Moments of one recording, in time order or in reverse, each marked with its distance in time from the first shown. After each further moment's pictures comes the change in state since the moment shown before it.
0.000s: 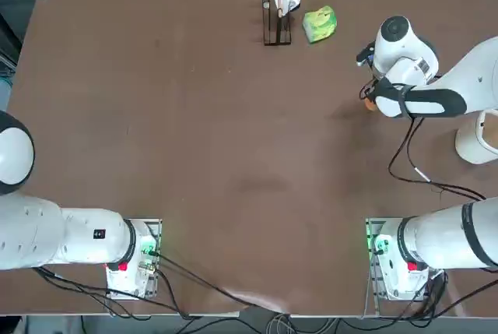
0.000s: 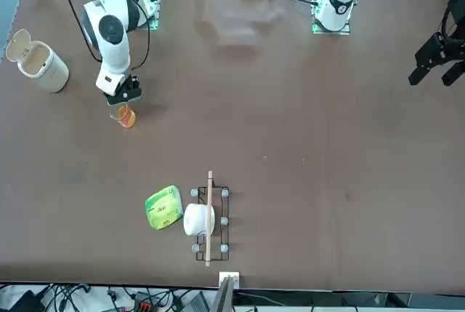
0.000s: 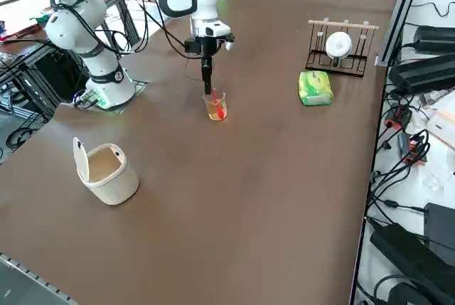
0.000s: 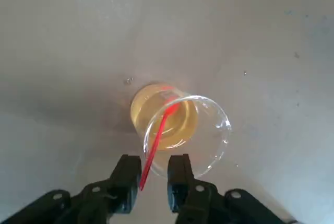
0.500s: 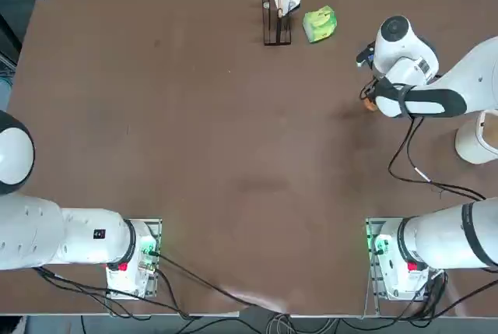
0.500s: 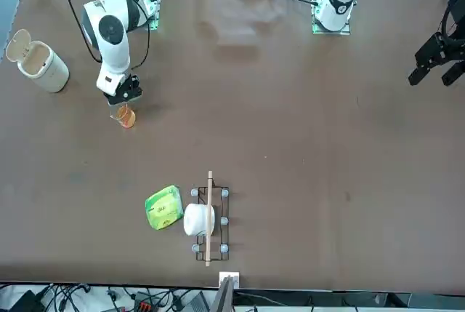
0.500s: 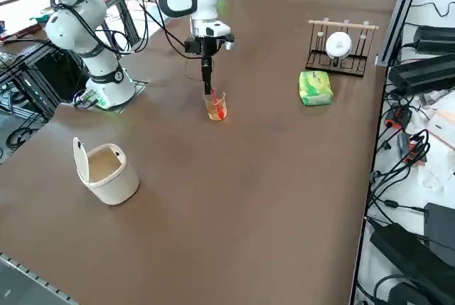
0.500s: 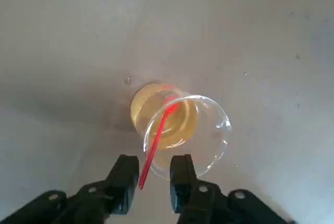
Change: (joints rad) arm 0.000 0.000 0.000 0.000 0.000 -0.001 -0.008
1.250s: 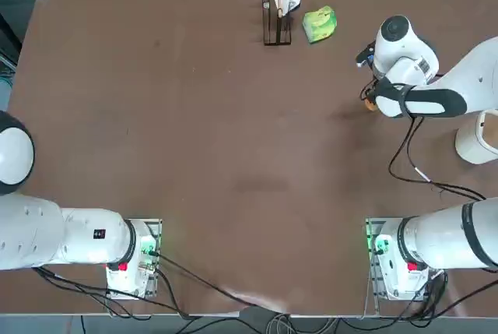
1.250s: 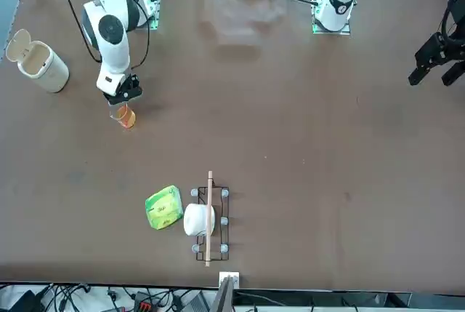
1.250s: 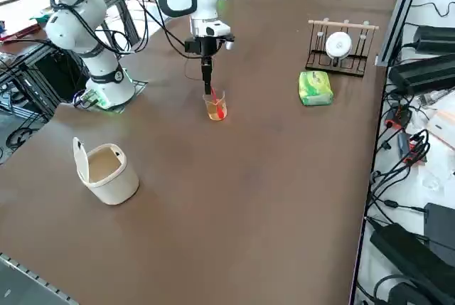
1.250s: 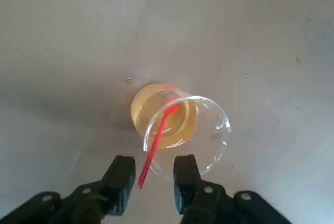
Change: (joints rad) arm 0.000 -0.002 0.000 0.000 0.000 -0.002 -0.027
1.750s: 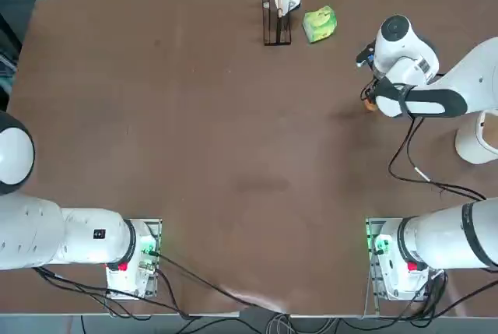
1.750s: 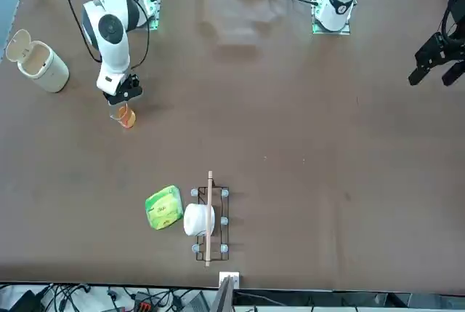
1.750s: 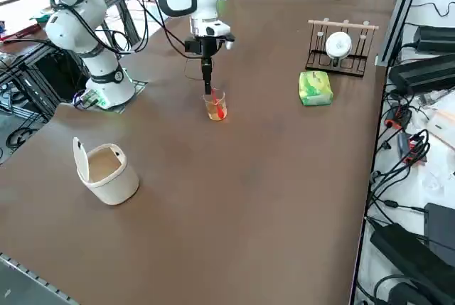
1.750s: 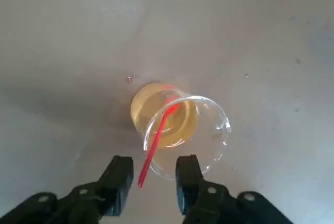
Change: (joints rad) arm 0.000 -0.001 0.000 0.000 0.000 -0.002 -0.015
